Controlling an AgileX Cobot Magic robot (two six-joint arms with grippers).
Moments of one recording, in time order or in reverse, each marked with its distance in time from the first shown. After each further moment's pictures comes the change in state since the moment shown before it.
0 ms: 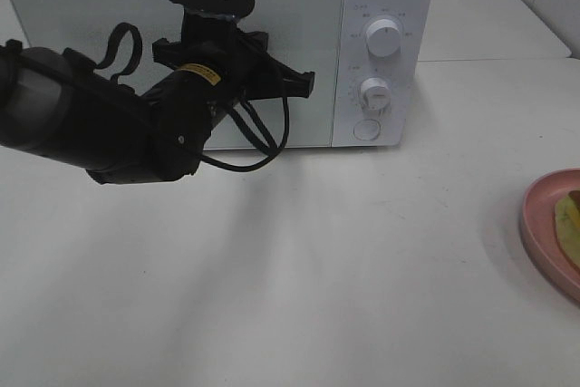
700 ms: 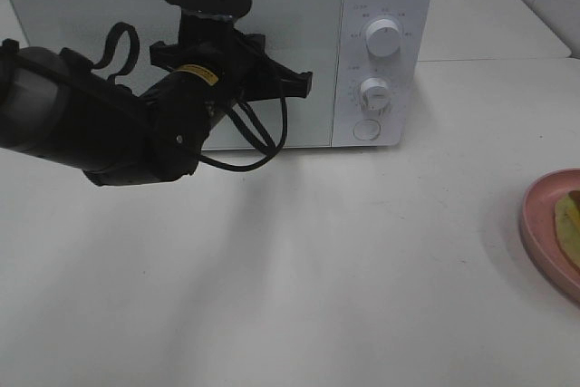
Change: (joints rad) left arm -0.010 -0.021 0.024 -0.039 0.002 0.000; right arm 0.000 0.000 0.000 0.000 0.000 0.000
